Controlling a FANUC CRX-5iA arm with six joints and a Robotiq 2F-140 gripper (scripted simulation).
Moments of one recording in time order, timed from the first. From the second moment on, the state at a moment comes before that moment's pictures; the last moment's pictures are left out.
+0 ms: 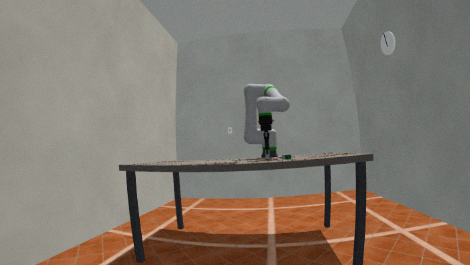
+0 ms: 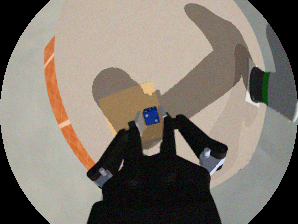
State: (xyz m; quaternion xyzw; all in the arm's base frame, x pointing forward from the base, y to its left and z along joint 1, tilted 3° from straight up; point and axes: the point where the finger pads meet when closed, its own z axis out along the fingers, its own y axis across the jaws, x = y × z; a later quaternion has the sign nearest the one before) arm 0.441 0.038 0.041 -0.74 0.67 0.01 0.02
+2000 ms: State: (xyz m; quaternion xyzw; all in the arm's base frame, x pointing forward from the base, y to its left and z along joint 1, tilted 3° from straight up) arm 0.430 0.081 0.130 -0.77 0.64 0.01 0.02
